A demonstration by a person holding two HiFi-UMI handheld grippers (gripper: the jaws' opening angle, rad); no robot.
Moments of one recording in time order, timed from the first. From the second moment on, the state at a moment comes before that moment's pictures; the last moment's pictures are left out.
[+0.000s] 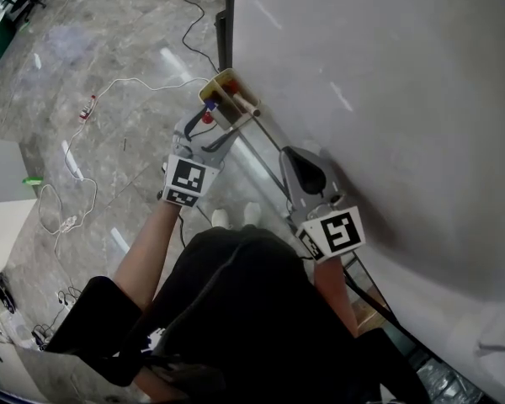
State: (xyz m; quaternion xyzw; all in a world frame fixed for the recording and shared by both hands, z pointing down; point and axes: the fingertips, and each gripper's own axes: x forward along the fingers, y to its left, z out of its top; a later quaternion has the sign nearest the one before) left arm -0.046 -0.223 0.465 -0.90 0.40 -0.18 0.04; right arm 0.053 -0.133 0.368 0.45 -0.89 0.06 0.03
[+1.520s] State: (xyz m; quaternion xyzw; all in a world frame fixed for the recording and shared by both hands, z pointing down) left arm -0.042 -0.228 0.441 -0.90 0.40 -0.16 0.06; right arm 0.053 -0.135 0.361 0.45 -0.89 0.05 0.03
